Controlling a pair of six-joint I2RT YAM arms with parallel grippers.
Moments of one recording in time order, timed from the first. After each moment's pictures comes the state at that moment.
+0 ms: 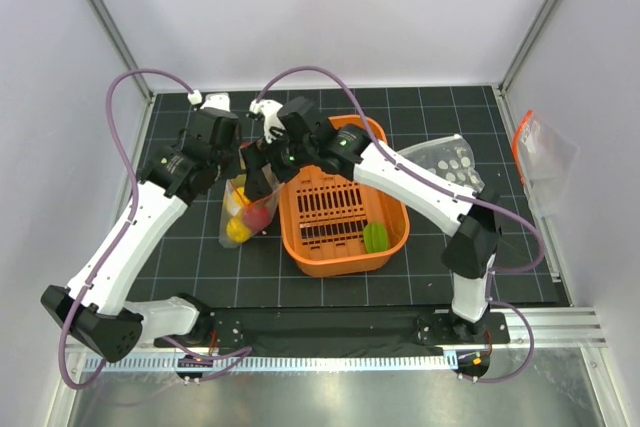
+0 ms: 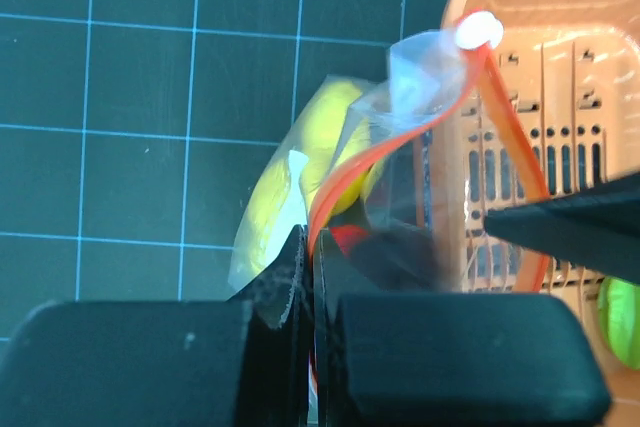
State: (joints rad) left arm -0.50 1.23 1.41 -0.96 -0.39 -0.42; right arm 0.92 1.86 1.87 -0.61 -0.26 0.24
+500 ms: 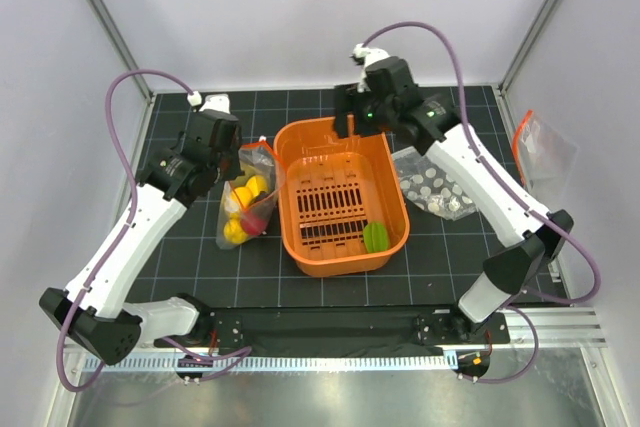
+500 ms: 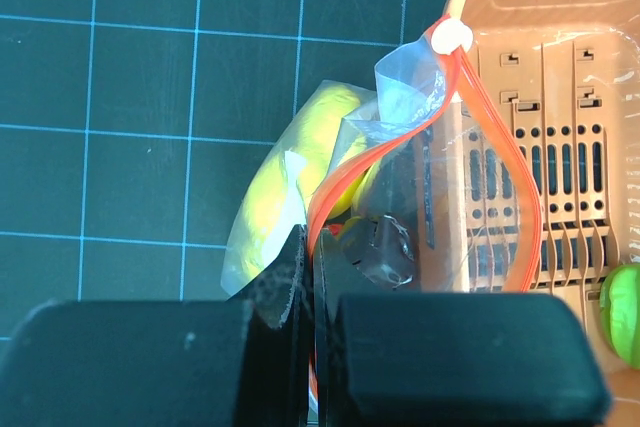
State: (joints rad) left arm -0.50 1.21 1.41 -0.96 -0.40 -0.42; right arm 0.68 1.64 1.84 -0.77 0.05 0.30
